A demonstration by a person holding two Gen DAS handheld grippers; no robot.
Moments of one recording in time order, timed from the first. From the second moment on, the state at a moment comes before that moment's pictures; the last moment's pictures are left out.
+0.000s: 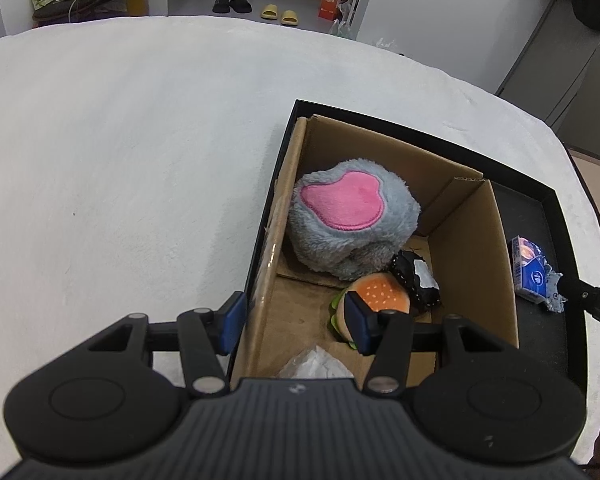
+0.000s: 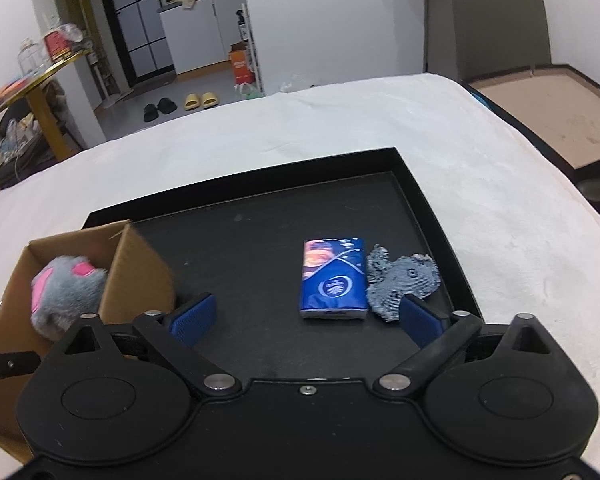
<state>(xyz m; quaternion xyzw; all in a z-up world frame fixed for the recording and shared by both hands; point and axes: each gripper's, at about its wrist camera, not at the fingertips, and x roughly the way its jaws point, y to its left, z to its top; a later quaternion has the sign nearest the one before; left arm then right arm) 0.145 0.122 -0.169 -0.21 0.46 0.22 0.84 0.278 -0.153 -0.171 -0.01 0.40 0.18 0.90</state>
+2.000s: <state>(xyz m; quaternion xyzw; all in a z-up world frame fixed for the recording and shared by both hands) 0.146 0.124 -0.163 -0.21 0.45 0.22 0.84 0.288 -0.141 -0.184 -0.03 0.43 0.19 0.88</state>
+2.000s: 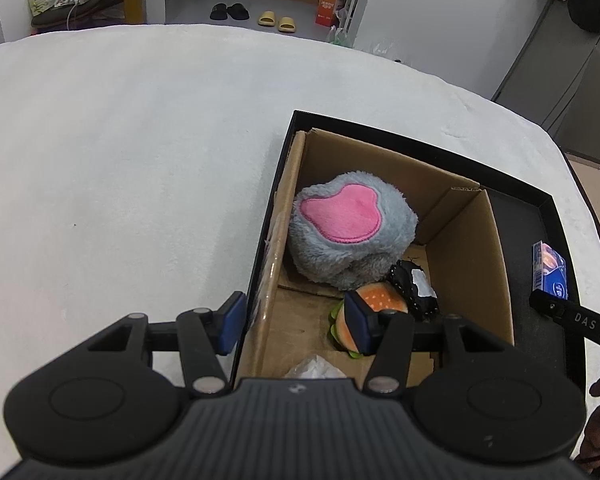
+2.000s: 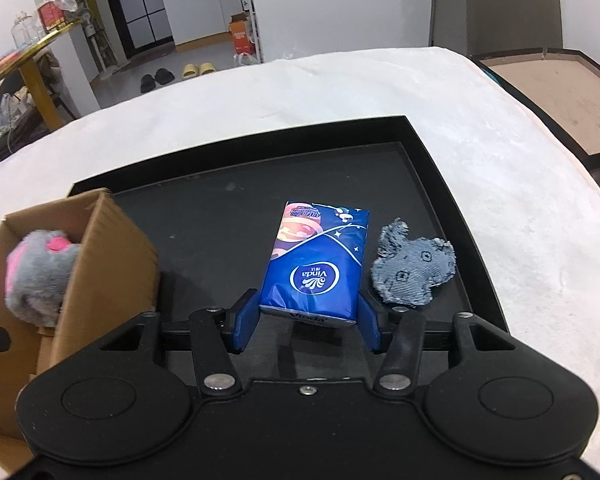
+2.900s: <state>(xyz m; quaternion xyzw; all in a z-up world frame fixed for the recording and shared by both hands) 0.129 0.139 -0.167 -0.24 0.43 0.20 0.85 0.251 -0.088 -0.134 -0.02 0.41 0.26 0.88</state>
